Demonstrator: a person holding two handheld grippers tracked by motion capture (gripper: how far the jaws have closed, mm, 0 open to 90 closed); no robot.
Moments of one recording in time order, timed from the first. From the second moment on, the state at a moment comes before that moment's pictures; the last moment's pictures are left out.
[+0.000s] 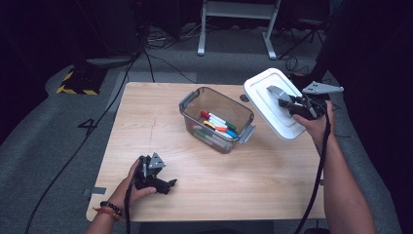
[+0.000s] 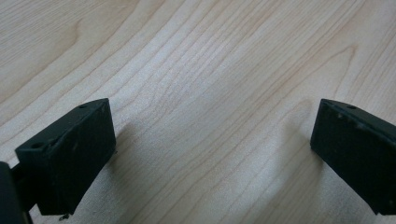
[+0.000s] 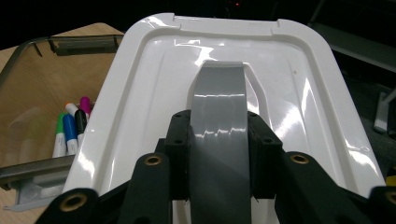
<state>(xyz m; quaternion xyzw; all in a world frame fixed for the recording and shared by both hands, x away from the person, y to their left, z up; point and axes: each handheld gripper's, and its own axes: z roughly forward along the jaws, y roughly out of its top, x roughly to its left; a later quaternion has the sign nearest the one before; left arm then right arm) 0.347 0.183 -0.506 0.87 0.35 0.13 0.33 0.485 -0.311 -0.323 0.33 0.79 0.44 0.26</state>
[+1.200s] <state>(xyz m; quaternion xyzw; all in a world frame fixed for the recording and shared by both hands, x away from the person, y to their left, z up) 0.347 0.183 -0.505 0.87 0.36 0.13 0.33 0.513 -0.203 -0.321 0.26 0.84 0.42 0.22</state>
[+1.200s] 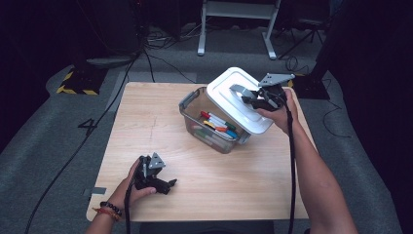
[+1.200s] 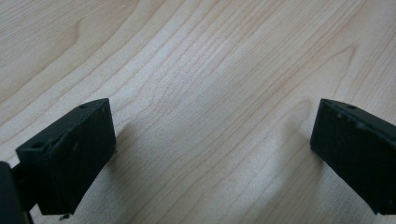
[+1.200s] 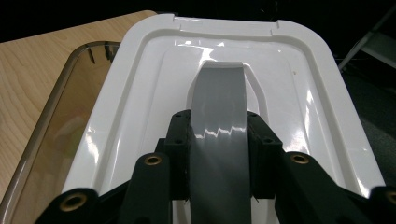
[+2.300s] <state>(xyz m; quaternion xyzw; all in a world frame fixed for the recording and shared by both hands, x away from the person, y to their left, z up) 0.345 0.183 -0.506 0.86 0.36 0.13 0.33 0.532 -0.119 -0.355 0.22 0.88 0.39 0.17</state>
